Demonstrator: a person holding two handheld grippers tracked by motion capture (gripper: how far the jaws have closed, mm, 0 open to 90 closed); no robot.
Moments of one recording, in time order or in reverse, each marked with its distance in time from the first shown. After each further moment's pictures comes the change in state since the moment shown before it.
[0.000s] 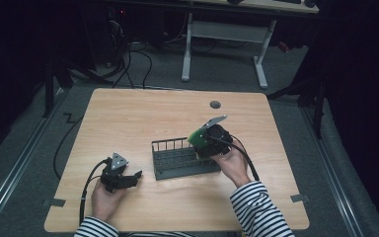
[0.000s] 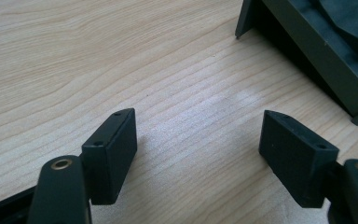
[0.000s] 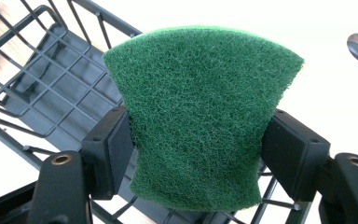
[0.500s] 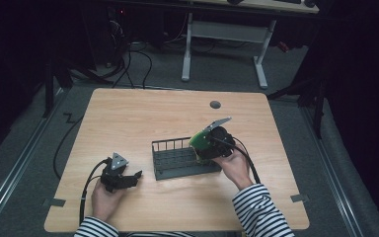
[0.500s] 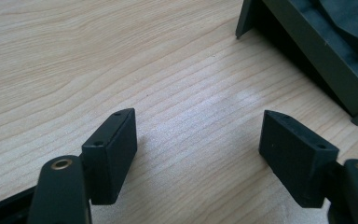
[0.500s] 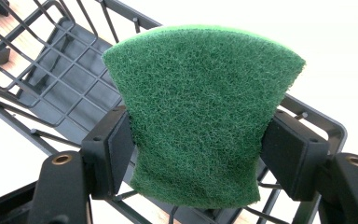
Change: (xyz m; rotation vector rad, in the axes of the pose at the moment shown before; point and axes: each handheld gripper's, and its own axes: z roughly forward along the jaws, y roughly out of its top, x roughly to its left) left arm 0.000 0.000 0.000 0.000 0.001 0.001; right arm -0.004 -0.010 0.000 0.002 0.048 0.048
